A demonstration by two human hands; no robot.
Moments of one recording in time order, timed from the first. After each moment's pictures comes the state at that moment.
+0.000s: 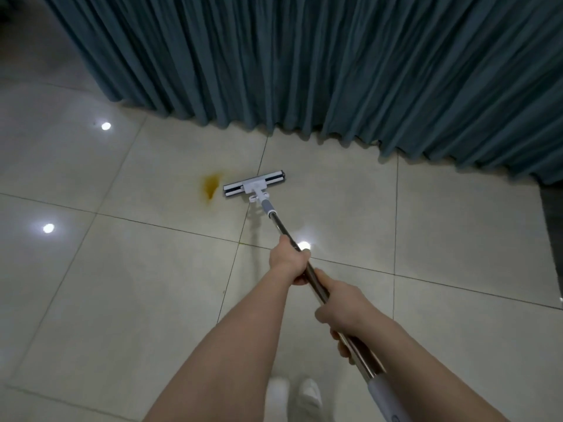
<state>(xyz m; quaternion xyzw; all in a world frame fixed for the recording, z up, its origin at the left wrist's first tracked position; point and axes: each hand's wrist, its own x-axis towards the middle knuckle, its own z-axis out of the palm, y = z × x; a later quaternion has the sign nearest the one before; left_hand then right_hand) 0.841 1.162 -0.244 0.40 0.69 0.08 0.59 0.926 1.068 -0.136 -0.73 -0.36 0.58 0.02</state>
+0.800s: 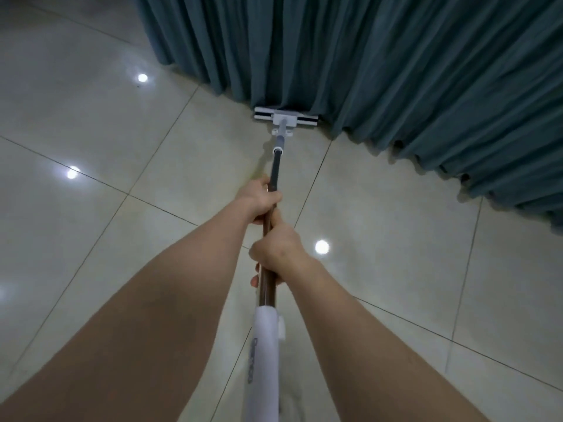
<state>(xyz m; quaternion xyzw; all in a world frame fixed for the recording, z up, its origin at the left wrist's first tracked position) 0.629 1.489 -0.295 0.46 0.71 0.08 0.52 0.692 1.404 -0.237 -0.70 -0.32 0.64 0.05</state>
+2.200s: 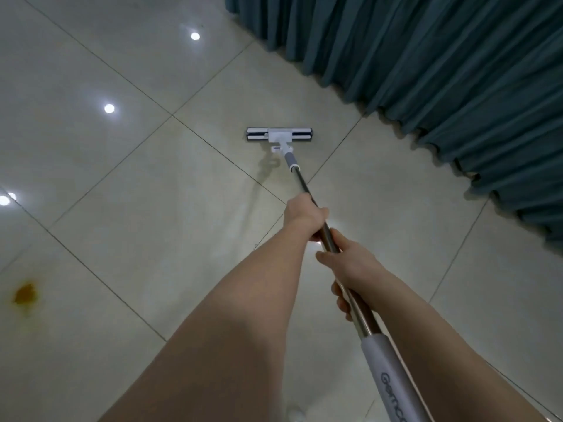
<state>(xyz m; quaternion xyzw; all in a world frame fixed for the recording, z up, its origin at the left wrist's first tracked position) 0.686 1.200 -0.277 0.35 0.76 0.17 0.52 0.782 1.129 -0.169 -0.71 -0.38 0.59 -0.01</state>
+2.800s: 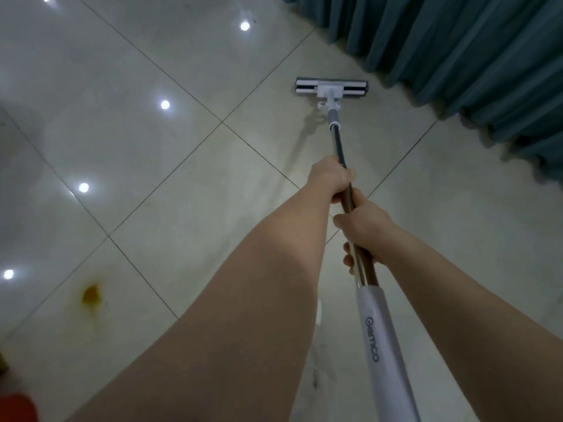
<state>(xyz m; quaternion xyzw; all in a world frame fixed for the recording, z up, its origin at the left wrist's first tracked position) 0.559 1.381 -0.333 0.33 0.76 0.16 0.54 0.648 1.308 -0.251 -0.69 -0.42 0.59 -0.03</state>
